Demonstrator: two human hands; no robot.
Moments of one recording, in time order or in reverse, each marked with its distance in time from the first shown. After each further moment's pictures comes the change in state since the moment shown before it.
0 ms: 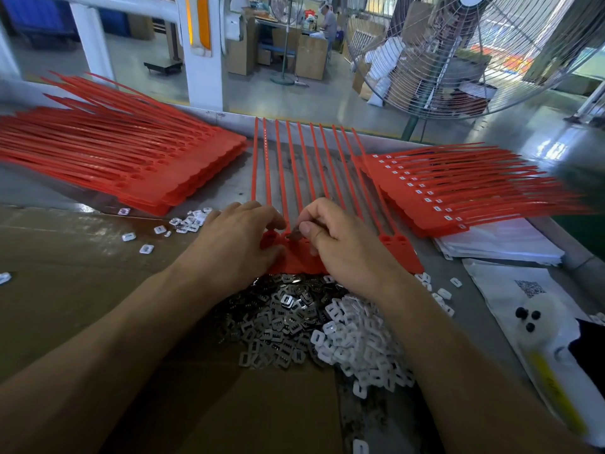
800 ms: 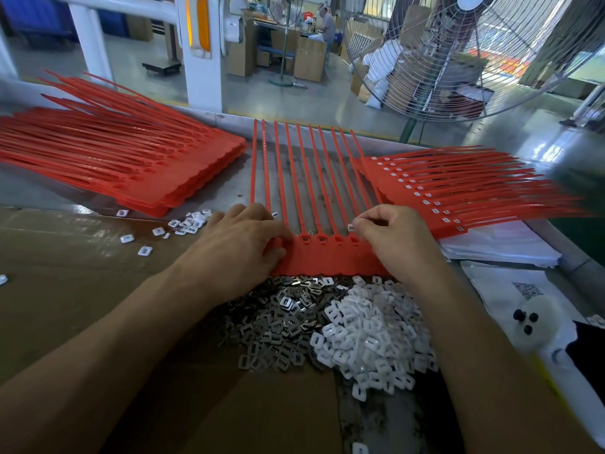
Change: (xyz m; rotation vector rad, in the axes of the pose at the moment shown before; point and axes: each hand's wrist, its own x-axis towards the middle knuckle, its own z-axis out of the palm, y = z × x) left_hand -0.002 -0.002 -0.002 0.082 -0.097 0.088; right_hand -0.005 0.032 -0.043 -0.031 0.310 0.303
